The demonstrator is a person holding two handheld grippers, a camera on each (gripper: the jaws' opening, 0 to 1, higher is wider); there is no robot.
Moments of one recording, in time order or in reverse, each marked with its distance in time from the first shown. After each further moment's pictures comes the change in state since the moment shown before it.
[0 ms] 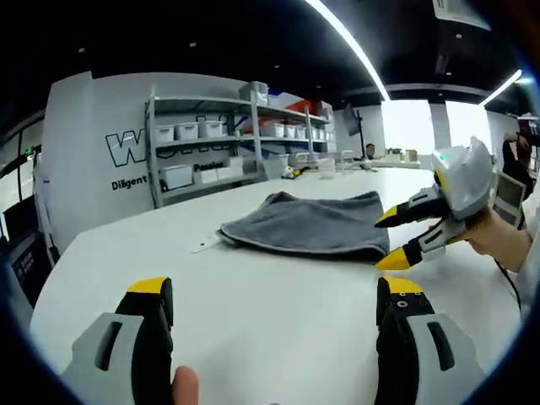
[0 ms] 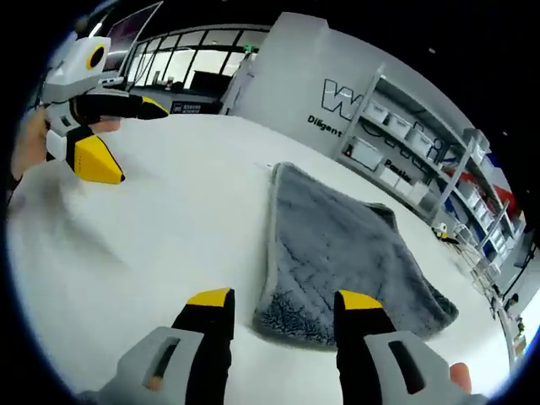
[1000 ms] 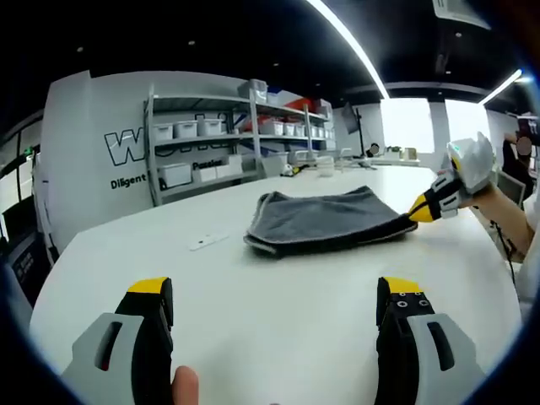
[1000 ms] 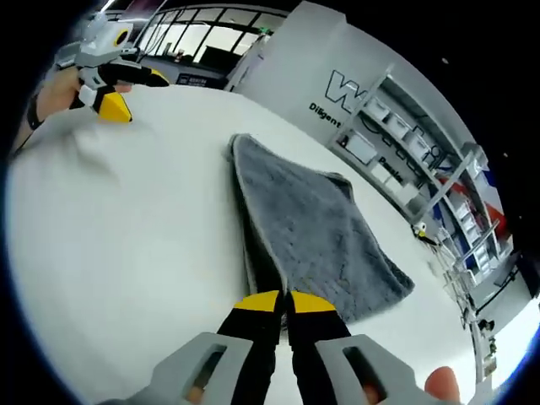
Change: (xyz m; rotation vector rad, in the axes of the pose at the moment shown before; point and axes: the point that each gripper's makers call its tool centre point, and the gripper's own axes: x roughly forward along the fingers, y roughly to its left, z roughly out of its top) left arm 0.002 -0.002 -0.002 0.004 0.013 -0.007; right arm -0.069 -0.083 -0.063 -0.129 0.101 -0.067
